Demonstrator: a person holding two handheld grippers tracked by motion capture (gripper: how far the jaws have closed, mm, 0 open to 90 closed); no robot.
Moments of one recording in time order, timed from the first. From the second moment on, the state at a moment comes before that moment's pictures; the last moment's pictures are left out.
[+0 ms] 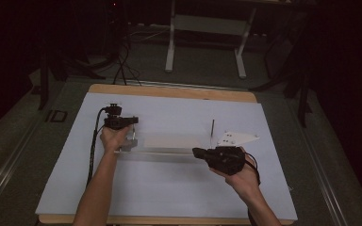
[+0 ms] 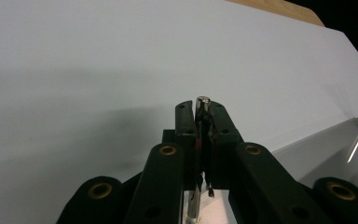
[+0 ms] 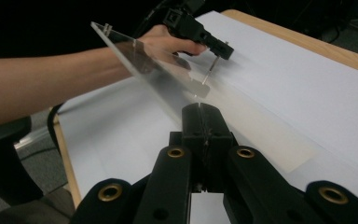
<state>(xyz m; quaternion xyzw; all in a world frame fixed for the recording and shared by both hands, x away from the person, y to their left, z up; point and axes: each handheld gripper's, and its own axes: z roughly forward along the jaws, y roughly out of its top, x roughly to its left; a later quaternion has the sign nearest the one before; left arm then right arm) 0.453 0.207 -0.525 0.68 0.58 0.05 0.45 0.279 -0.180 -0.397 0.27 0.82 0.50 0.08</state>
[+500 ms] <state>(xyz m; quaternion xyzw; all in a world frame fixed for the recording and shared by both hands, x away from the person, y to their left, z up) 0.454 0.207 -0.525 0.67 0.58 0.04 0.45 0.265 -0.165 -0.422 0.27 0.83 0.46 0.13</state>
